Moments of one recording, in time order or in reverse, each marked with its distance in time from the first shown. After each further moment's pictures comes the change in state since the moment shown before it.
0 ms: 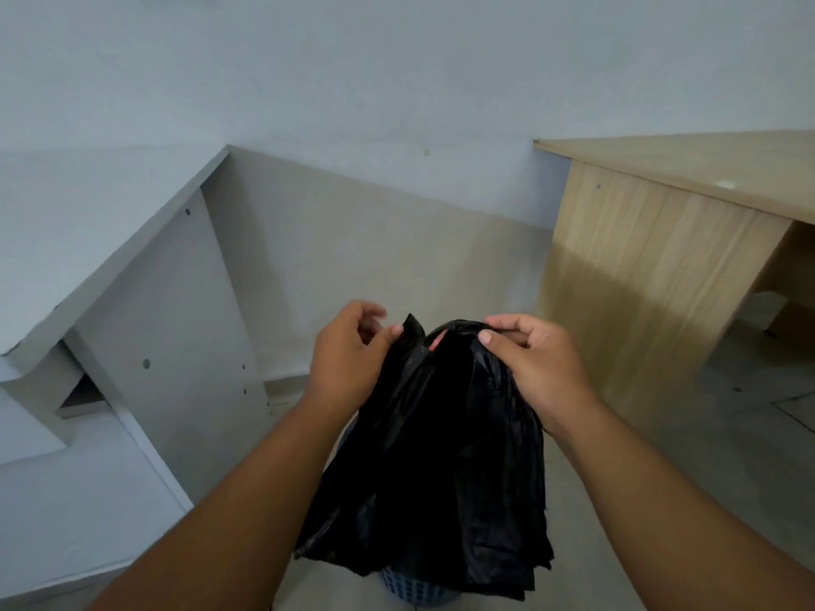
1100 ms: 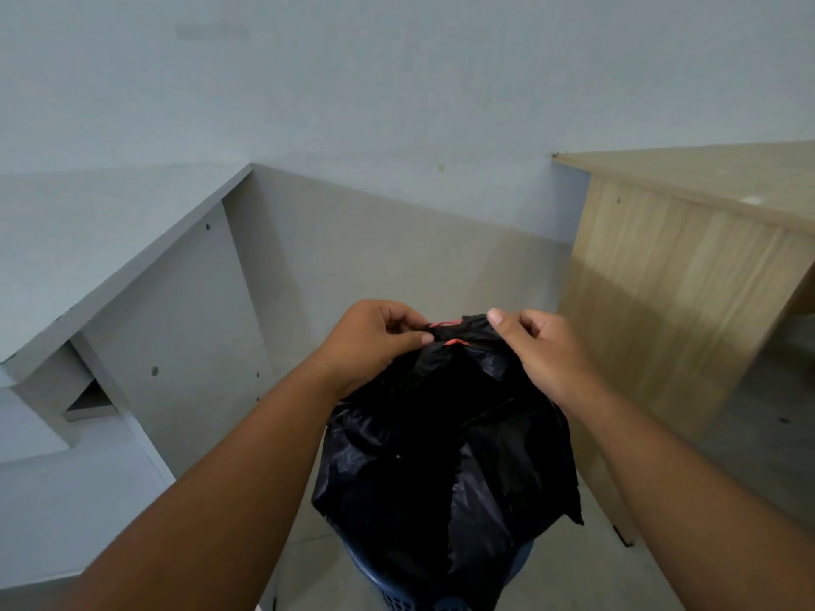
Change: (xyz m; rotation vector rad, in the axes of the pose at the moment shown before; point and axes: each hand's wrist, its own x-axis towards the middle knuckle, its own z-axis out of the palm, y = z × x) left_hand 0.031 0.031 0.002 -0.135 -0.405 -0.028; right_hand 0.049 -0.003 -0.026 -0.395 -0.099 -0.237
